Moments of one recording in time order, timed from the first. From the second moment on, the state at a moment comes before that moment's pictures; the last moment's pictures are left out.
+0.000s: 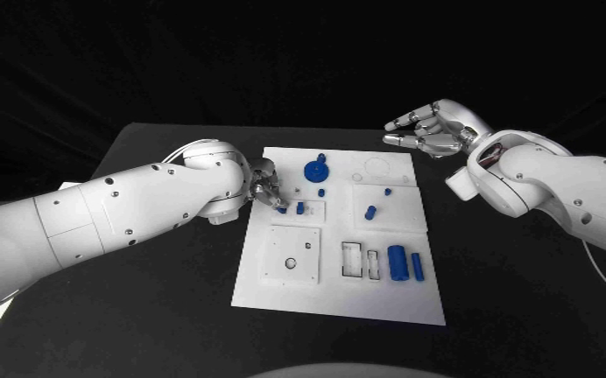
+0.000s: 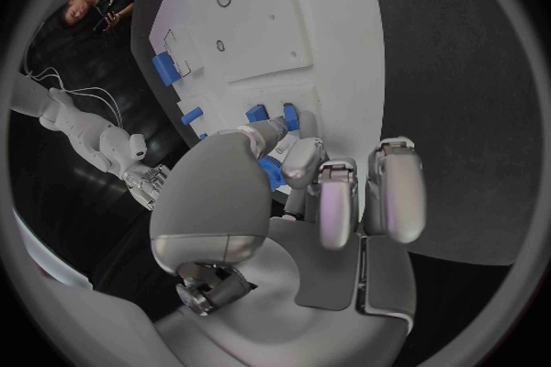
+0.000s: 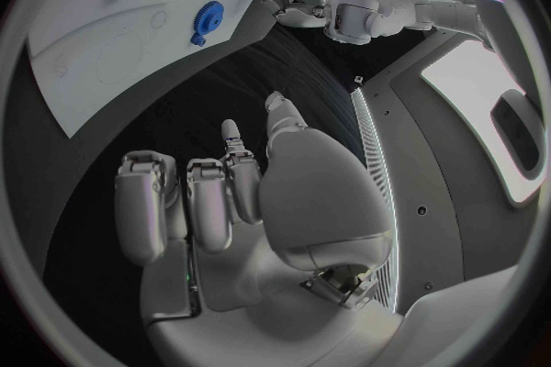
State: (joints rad) left arm 1.24 -0.65 -0.02 1.42 -1.20 0.15 -0.58; left_hand 1.20 -0.14 0.60 0.14 0.09 0.89 0.06 0.64 0.68 1.36 -0.04 1.19 1.11 1.47 -0.09 1.57 1.31 0.05 1.46 0.02 1.43 1.31; right arm 1.21 -0.96 0.04 1.49 -0.85 -0.33 0.15; right_hand 1.32 -0.05 -0.07 0.20 0.31 1.01 0.14 0.07 0.07 1.46 0.05 1.36 1.31 1.47 -0.03 1.50 1.31 0.04 1.47 0.08 1.44 1.31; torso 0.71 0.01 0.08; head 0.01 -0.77
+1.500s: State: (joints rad) left arm 1.24 -0.63 -0.02 1.37 -1.17 0.13 -0.62; left_hand 1.02 -0.17 0.22 0.29 0.13 0.97 0.01 0.65 0.68 1.38 -0.05 1.22 1.14 1.47 -0.10 1.57 1.31 0.05 1.47 0.01 1.46 1.31; right arm 1.21 -0.97 0.04 1.49 -0.85 -0.33 0.15; right_hand 1.31 -0.05 -0.07 0.20 0.31 1.01 0.14 0.07 0.07 1.46 0.05 1.36 1.31 1.47 -0.03 1.50 1.31 0.04 1.47 0.08 1.44 1.31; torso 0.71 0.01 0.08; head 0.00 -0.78
